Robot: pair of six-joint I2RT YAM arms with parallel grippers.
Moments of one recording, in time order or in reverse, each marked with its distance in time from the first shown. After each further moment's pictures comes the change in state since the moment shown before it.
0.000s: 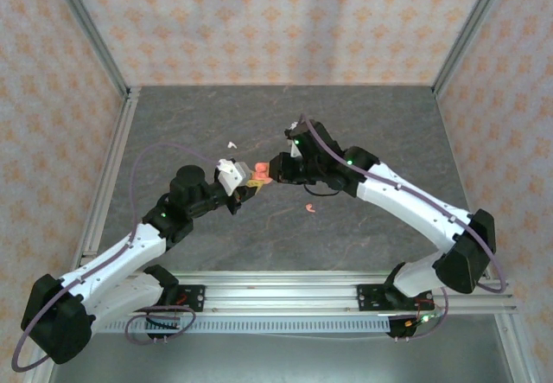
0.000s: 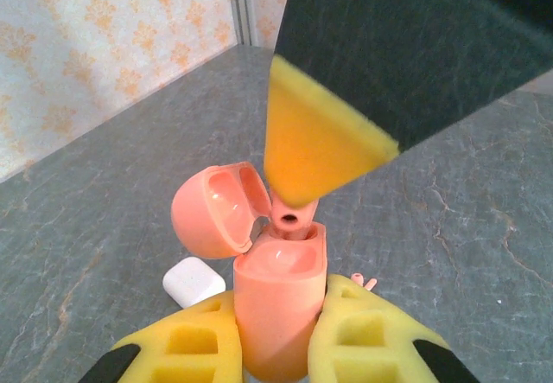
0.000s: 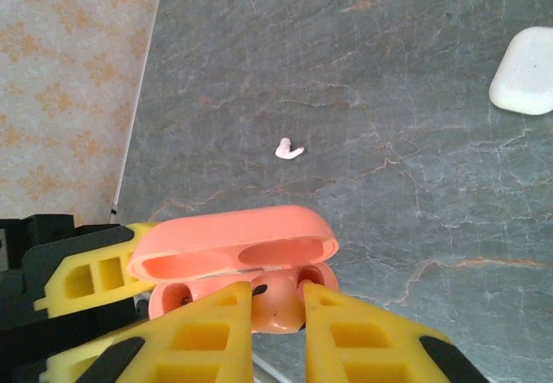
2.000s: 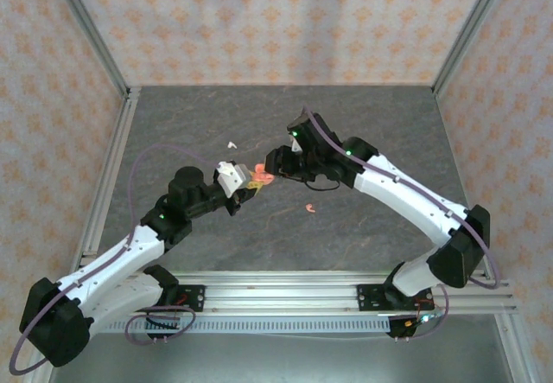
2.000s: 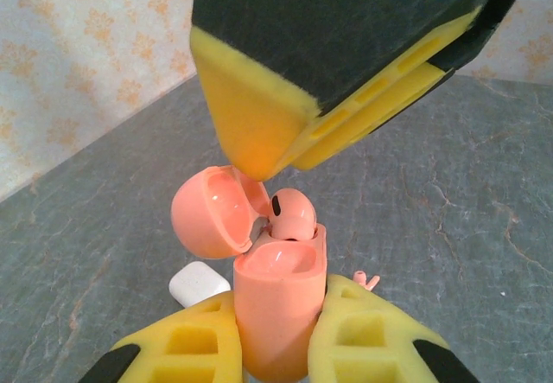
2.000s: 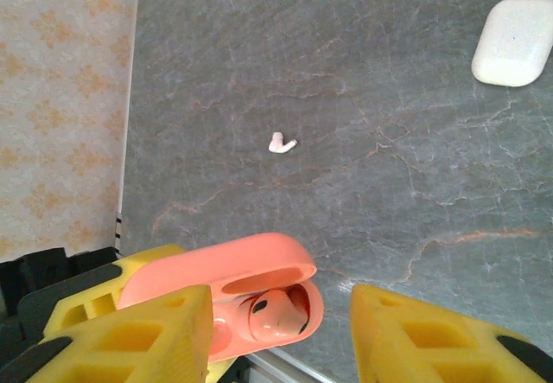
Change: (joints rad) left arm -0.006 -0.021 -0.001 -0.018 -0.005 0.041; right arm -0.022 0.041 0.082 -0.099 -0.010 0.082
